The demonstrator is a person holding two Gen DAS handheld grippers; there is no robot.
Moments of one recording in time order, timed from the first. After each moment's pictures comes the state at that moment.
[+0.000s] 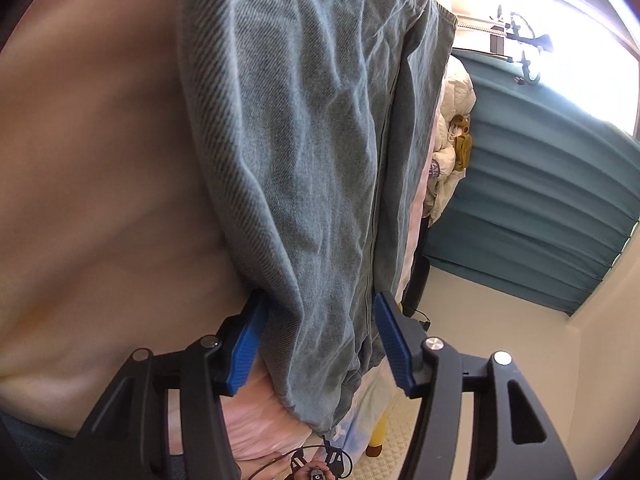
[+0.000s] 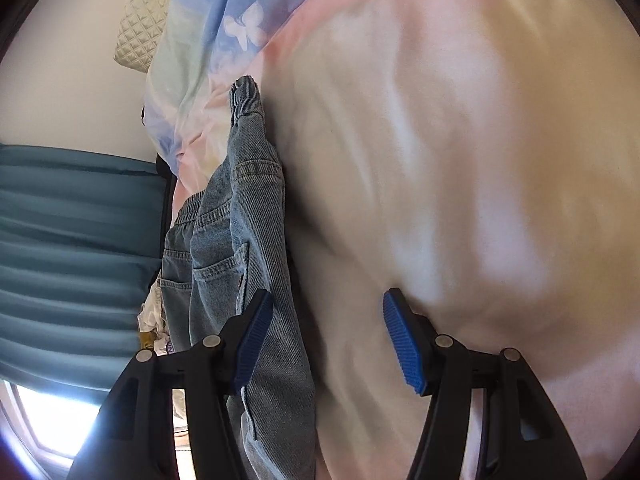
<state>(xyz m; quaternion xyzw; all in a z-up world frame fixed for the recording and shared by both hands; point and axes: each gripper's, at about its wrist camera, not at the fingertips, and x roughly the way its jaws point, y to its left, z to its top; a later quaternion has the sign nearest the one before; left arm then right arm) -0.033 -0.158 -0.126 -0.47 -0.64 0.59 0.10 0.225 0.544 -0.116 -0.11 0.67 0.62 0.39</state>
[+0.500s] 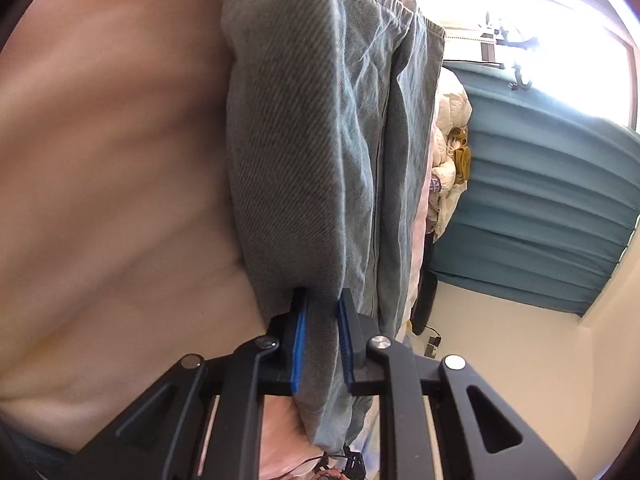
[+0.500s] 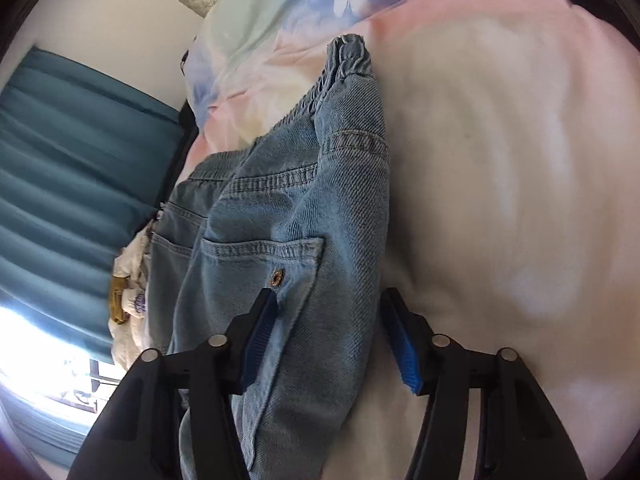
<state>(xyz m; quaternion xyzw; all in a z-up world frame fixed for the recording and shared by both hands) -0.044 -0.157 -0.122 -0.45 -0.62 0.64 0.07 0.164 0.560 -0.095 -0.18 0.55 0.72 0.38</state>
